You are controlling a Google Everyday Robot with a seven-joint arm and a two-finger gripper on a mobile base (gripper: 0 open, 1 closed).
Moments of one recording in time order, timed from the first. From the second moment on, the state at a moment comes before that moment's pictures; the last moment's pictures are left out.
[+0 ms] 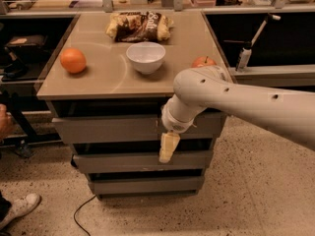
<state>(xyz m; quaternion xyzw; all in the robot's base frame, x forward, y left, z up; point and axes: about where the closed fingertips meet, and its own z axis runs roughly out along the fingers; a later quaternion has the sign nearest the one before) 0.565 -0.027 0.669 -0.69 0.70 0.06 0.18</state>
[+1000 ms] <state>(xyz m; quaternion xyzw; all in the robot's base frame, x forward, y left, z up) 0.542 -0.018 0.650 -0.70 0.69 0.07 0.15</state>
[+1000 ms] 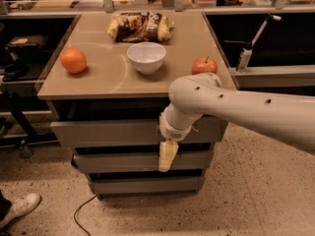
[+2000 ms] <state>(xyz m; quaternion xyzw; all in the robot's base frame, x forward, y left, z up) 0.412 -0.111 0.718 -0.69 0.72 0.08 0.05</state>
